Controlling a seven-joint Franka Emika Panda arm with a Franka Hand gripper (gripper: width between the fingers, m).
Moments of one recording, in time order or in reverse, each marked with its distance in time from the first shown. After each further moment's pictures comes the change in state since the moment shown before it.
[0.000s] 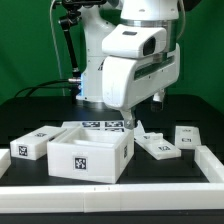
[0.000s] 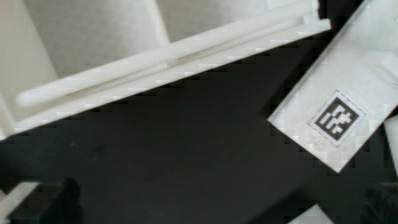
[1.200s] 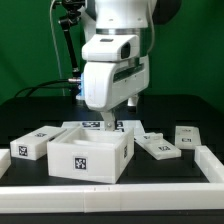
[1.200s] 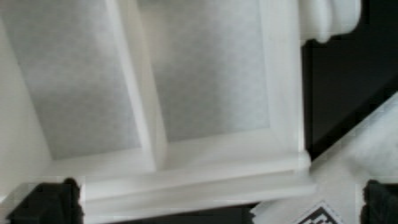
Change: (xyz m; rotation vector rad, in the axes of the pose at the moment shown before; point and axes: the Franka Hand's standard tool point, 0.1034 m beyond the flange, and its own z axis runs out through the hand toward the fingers) arm -0.064 -0.010 0.023 -0.086 0.071 -0.175
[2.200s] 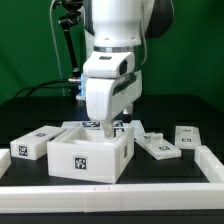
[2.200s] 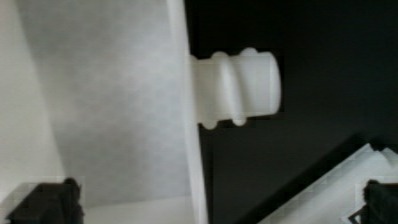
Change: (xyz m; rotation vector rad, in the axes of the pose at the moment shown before) arm -0.008 -0.036 0.030 0.043 -0.010 -0.030
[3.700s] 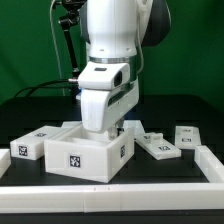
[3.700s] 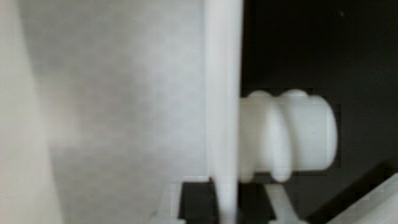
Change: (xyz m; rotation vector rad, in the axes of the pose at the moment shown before) arm -0.007 0.006 0.015 0.013 -0.001 0.012
